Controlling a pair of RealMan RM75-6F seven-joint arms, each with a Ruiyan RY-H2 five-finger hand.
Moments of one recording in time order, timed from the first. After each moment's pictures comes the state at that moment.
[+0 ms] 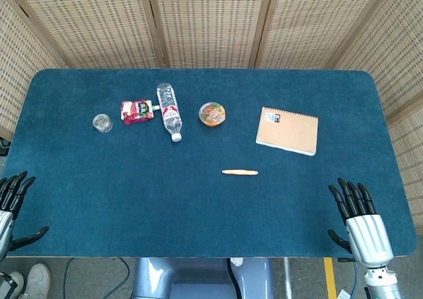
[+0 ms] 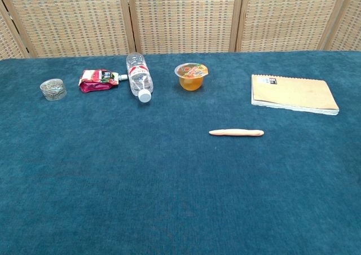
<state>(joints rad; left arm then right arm) 0.00 -1.05 0.02 -1.70 1.68 1.62 0.00 0.02 -1.22 0.01 -1.70 -1.75 1.61 -0.26</state>
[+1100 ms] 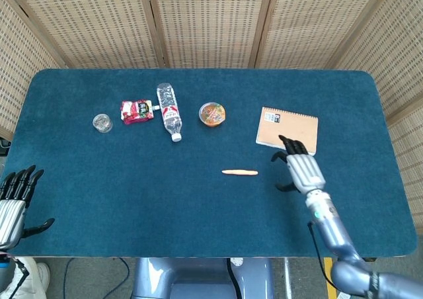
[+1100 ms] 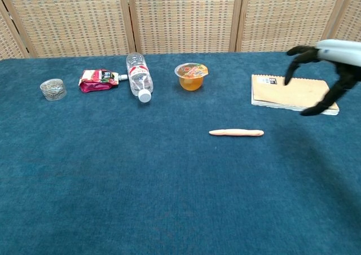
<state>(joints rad) -0.05 -1.11 -0.02 -1.70 1.54 1.50 0.11 0.53 -1.37 0.33 -1.74 -0.98 0.97 -0.38</state>
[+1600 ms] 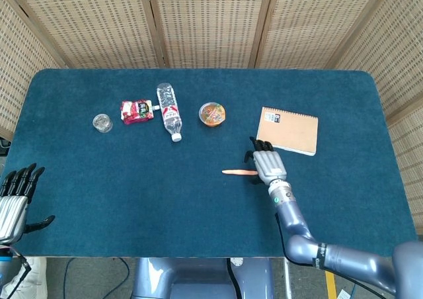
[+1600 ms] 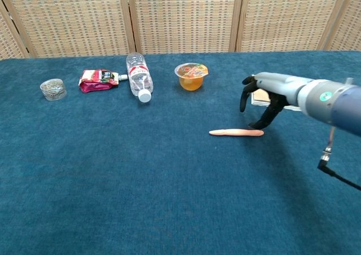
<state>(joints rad) -0.07 -1.12 -0.04 -1.69 1.48 1.46 0.14 0.76 -1.65 0.32 -1.48 -0.69 0.94 -0.57</state>
